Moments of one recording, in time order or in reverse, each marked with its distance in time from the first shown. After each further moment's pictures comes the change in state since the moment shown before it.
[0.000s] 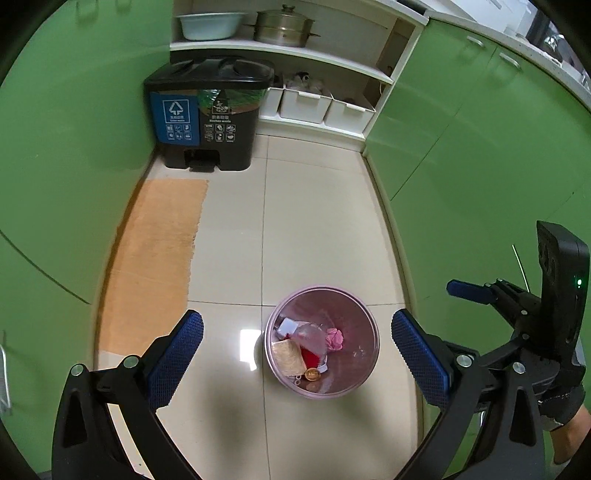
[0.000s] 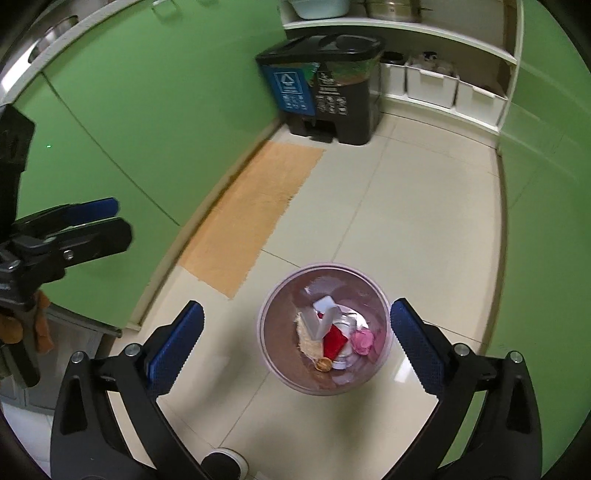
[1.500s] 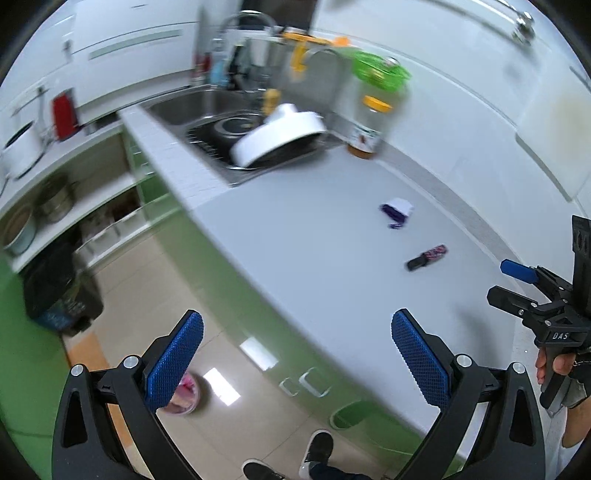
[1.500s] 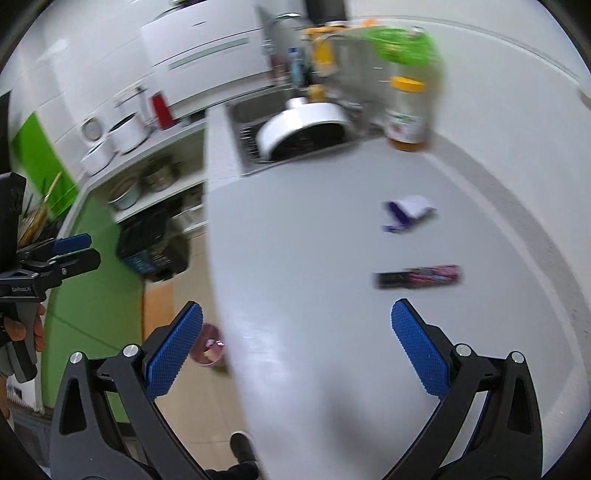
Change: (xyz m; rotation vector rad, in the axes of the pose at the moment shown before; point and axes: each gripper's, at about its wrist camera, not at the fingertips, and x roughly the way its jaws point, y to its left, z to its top) left arm -0.425 -0.498 0.093 0.656 0.055 -0.394; right arm -0.762 -0.076 -0.175 0.680 -0.333 -0.526
